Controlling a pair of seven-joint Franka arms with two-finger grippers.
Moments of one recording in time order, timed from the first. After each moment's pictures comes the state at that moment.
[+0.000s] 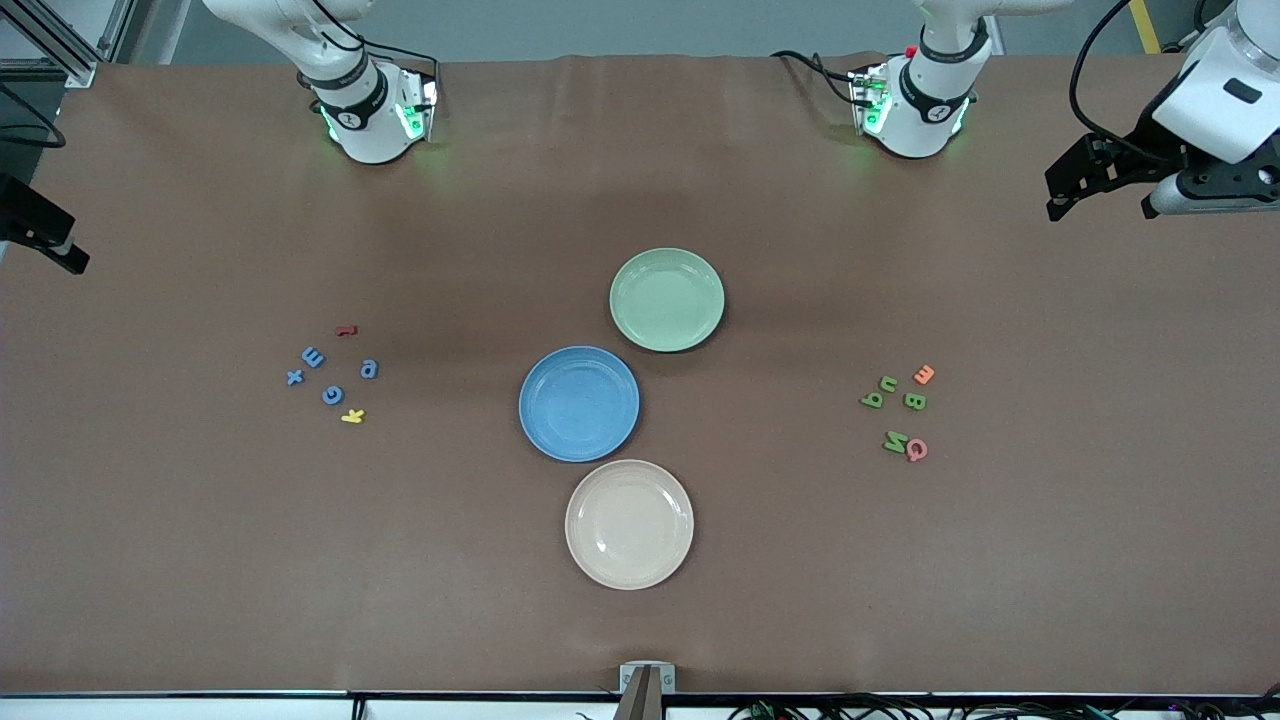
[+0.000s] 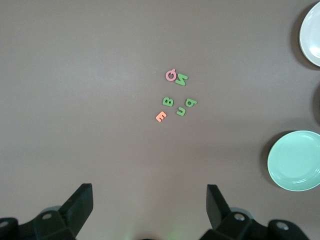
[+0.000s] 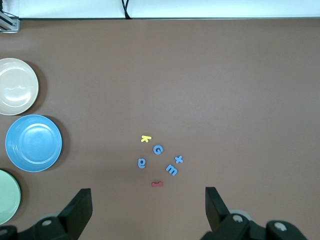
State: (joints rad) left arm -0.04 -0.15 -0.11 -1.67 0.02 1.54 -0.14; right arm 0.02 0.01 -0.09 -1.41 0.04 1.55 -0.07
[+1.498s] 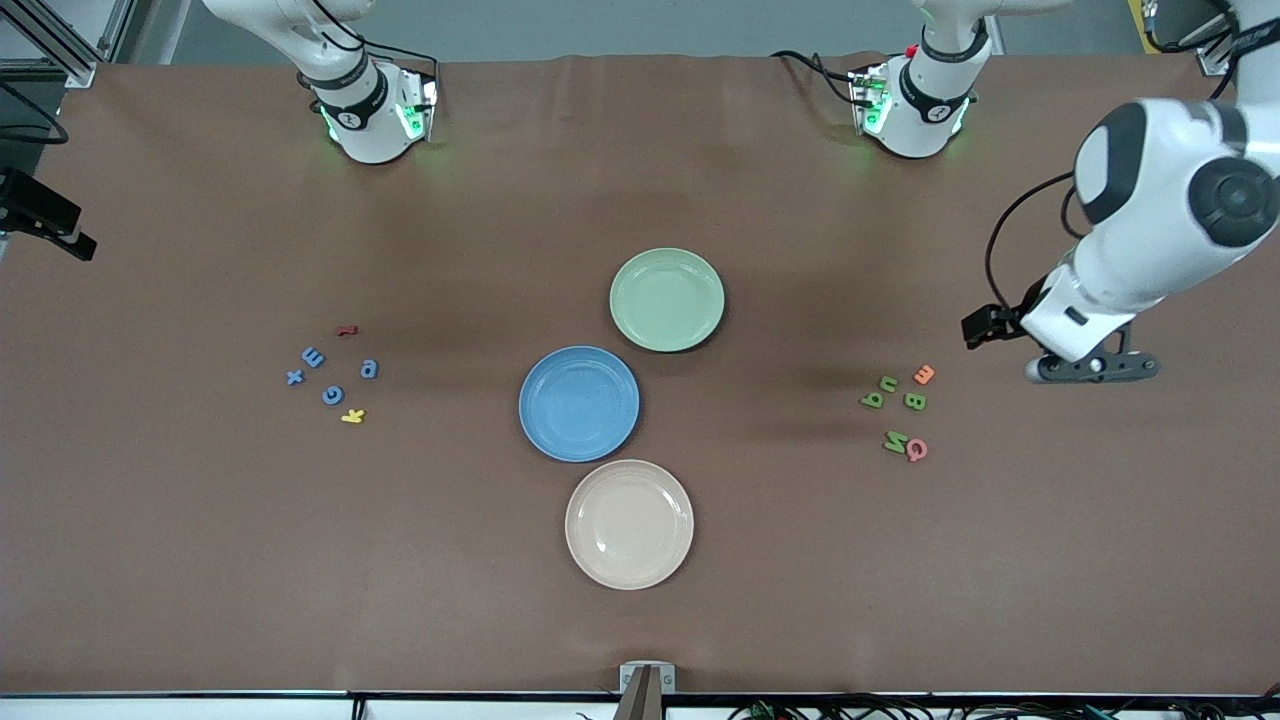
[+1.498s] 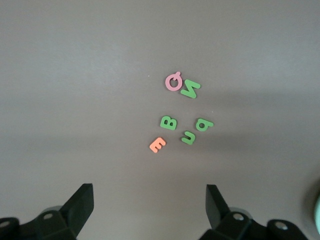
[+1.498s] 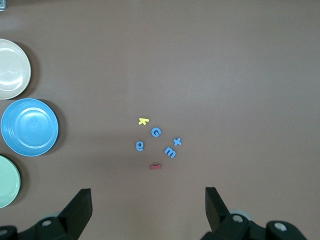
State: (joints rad) left arm -0.02 0.10 -0.11 -1.99 0.02 2.04 -0.13; right arm 0.03 0.02 -0.10 -1.41 0.04 1.47 -0.07
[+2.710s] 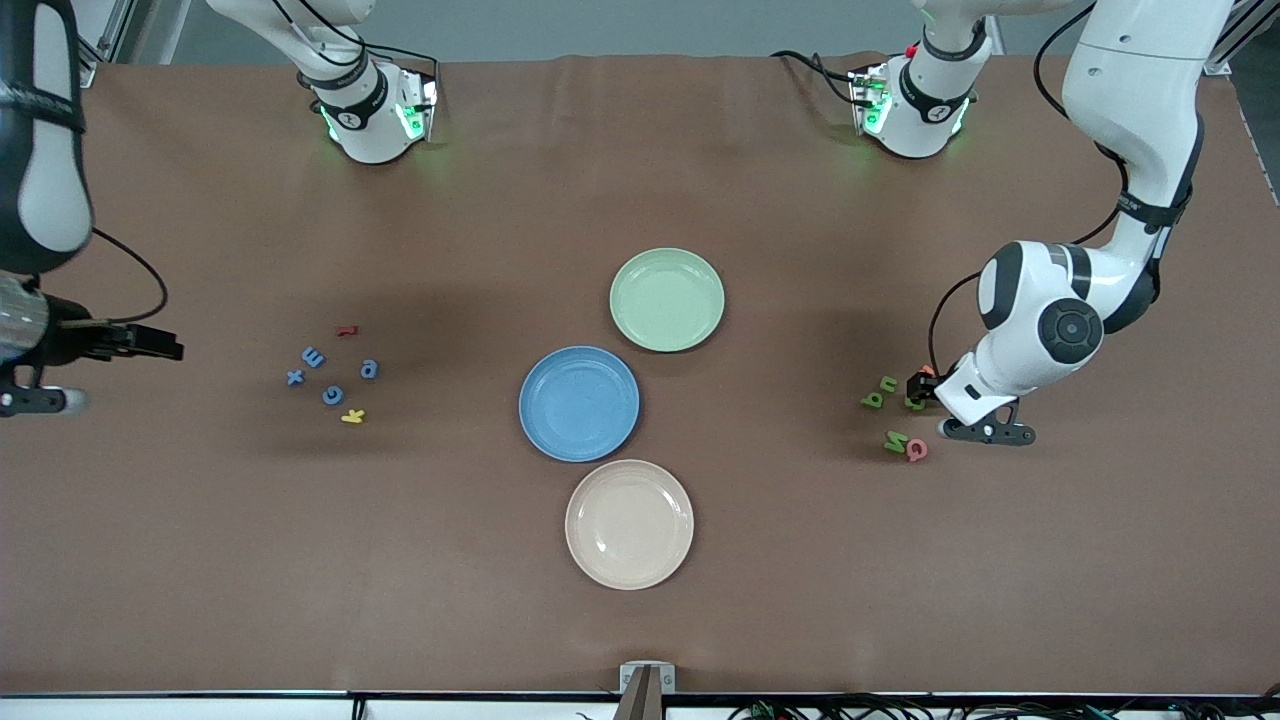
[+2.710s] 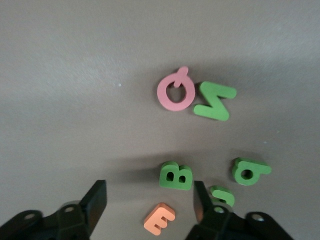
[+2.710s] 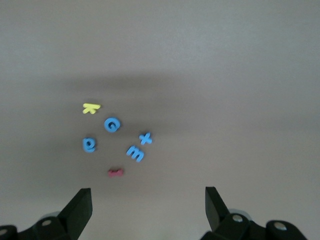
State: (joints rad) left arm 0.00 0.45 -0.11 -2.07 0.08 2.45 -0.03; right arm -0.08 0.23 -0.11 -1.77 0.00 1.84 -0.19
